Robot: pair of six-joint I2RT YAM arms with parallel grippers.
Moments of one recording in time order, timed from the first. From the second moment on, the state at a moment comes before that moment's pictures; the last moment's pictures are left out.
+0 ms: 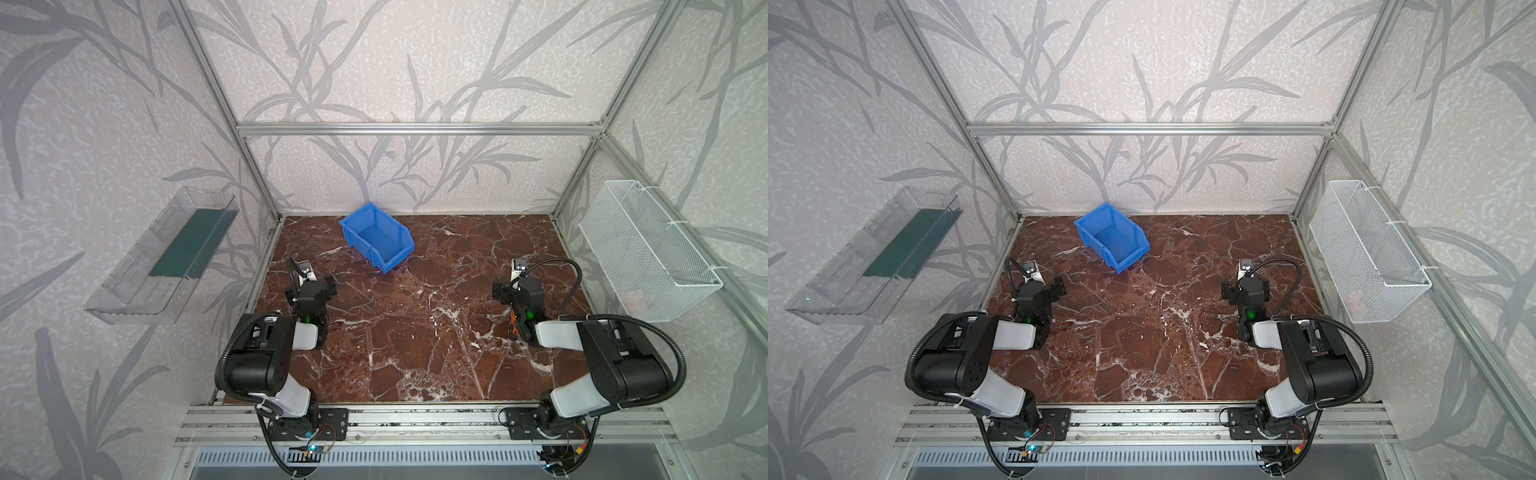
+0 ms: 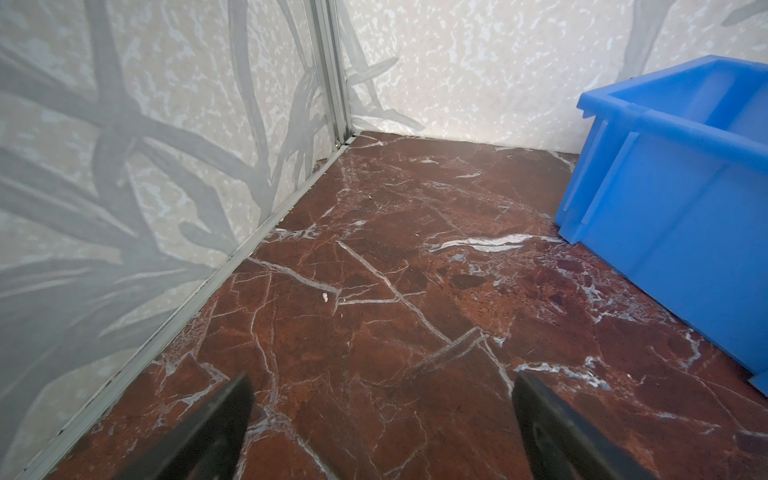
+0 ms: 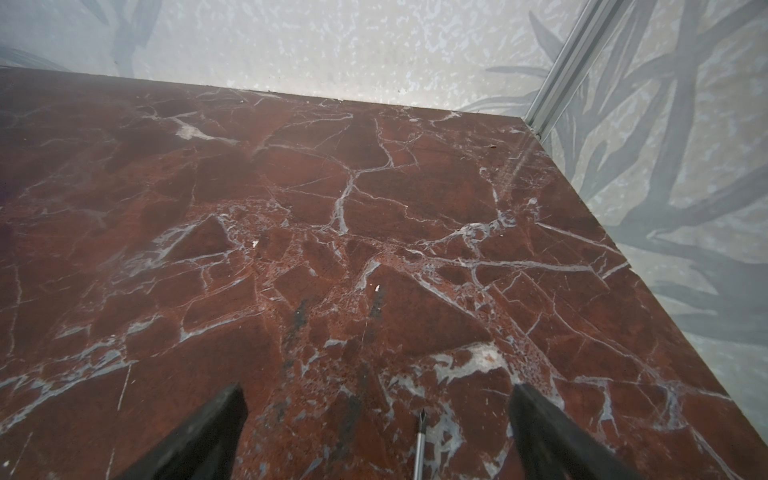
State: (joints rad) left arm -0.03 1.57 0.36 0.90 -0.43 -0.06; right arm 0.15 1.53 0.41 0.72 0.27 -0.02
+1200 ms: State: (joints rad) left arm -0.37 1.77 1.40 -0.38 -0.39 -0.68; right arm 0.29 1.22 0.81 -0.08 0.09 0.30
